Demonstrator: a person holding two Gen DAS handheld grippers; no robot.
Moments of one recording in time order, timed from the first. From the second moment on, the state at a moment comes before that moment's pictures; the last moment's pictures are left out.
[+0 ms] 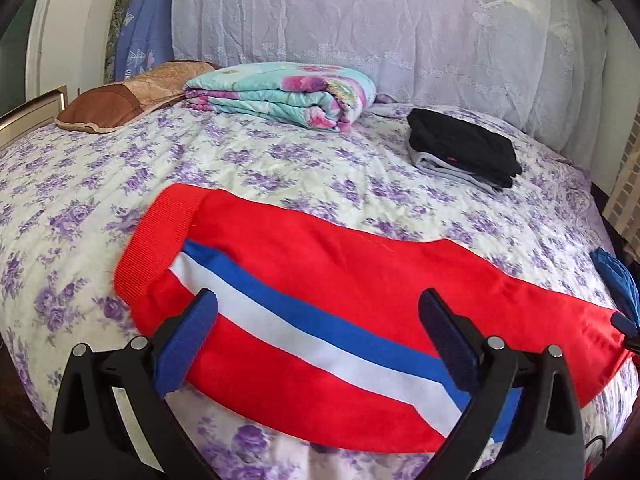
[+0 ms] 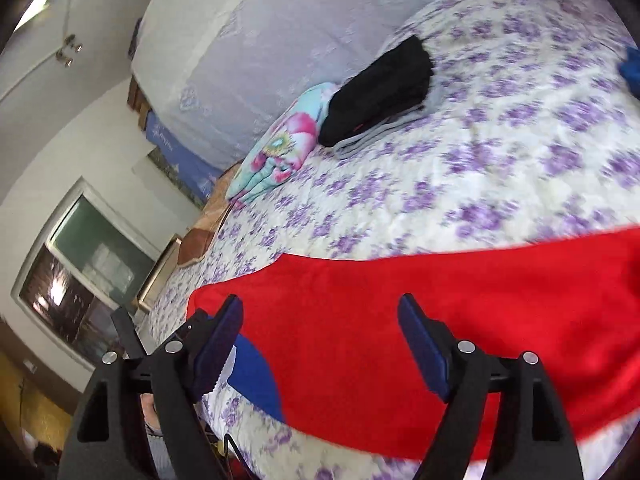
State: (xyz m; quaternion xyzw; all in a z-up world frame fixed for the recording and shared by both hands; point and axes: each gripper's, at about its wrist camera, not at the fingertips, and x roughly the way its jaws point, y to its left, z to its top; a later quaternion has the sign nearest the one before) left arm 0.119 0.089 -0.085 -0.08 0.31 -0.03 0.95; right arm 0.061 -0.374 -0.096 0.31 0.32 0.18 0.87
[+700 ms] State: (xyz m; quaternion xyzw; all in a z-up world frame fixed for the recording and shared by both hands) left arm 0.104 0.074 -0.091 -0.06 0.33 -0.07 0.94; right arm 0.010 -0.477 -0.158 0.51 0.29 0.03 0.81
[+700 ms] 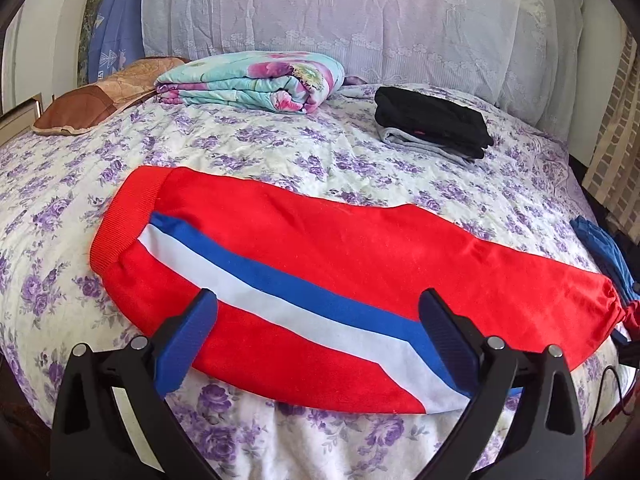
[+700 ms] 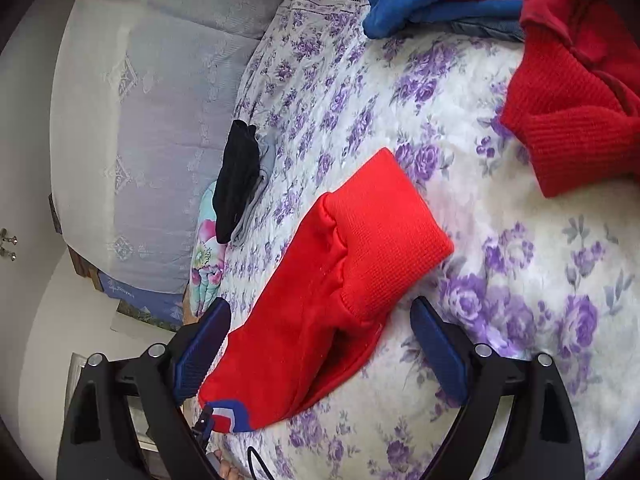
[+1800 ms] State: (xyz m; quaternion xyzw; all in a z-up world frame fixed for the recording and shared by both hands) left arm 0.097 0.036 -0.100 0.03 0.34 -0.06 0.94; right arm 0.006 -0.431 -0.113 0.25 0.22 -0.04 0.94
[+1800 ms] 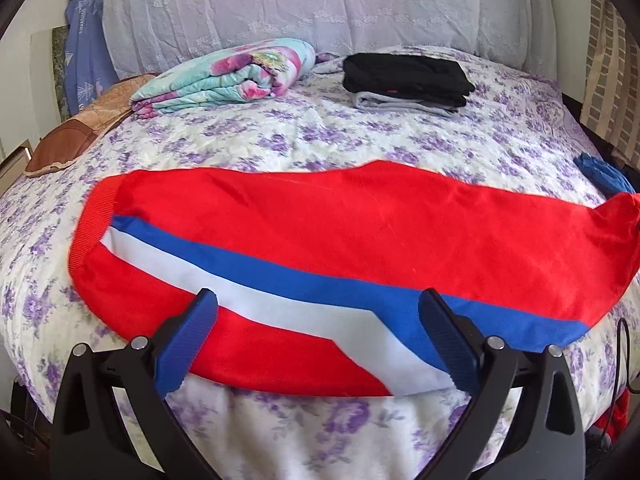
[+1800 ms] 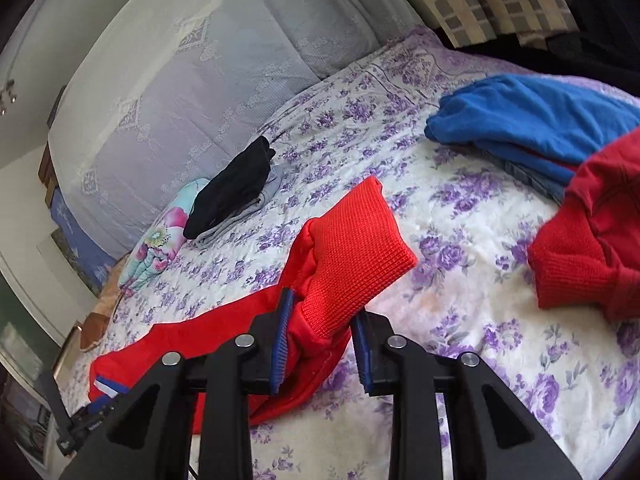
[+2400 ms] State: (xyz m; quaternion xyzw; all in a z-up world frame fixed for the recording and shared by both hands) left arm 0.098 0.185 -0.070 -0.15 0.31 0.04 0.94; right arm 0.074 -0.184 -0.092 -0.17 0.23 0.05 0.96
